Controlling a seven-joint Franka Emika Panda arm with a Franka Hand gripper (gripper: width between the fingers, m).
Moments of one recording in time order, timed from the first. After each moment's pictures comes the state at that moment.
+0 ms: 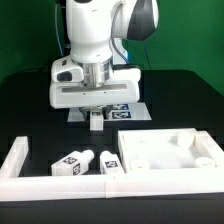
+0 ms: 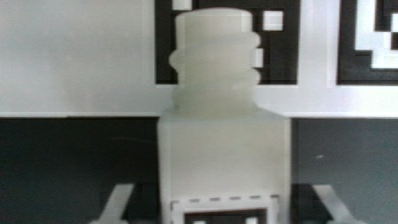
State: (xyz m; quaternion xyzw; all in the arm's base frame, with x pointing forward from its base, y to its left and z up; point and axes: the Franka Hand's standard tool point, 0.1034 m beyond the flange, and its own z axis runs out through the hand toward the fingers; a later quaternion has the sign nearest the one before) arm 0.393 -0.061 0.010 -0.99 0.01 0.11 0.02
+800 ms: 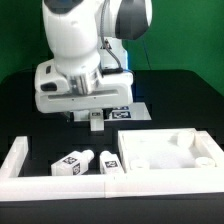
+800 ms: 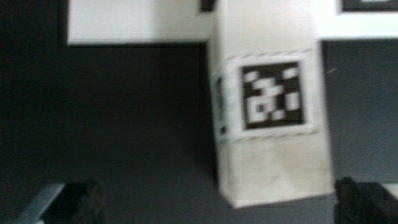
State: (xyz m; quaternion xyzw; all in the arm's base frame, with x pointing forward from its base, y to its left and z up) arm 0.432 -0.077 0.022 -0.97 0.04 0.25 0.05
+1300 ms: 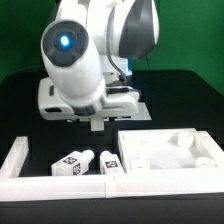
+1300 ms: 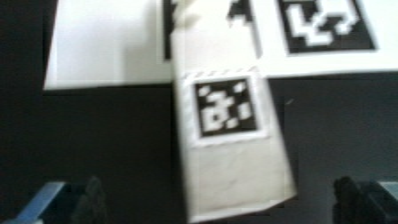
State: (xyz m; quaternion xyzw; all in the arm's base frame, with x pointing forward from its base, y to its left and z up) arm 0.430 -0.063 0.018 -0.91 0.05 0.40 0.07
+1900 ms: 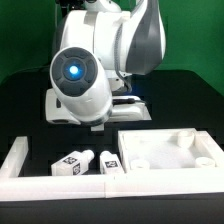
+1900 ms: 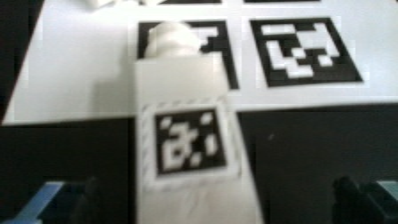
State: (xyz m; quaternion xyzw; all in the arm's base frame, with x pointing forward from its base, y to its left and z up) arm 0.415 -0.053 0.009 -0.90 0.05 0.44 0.07
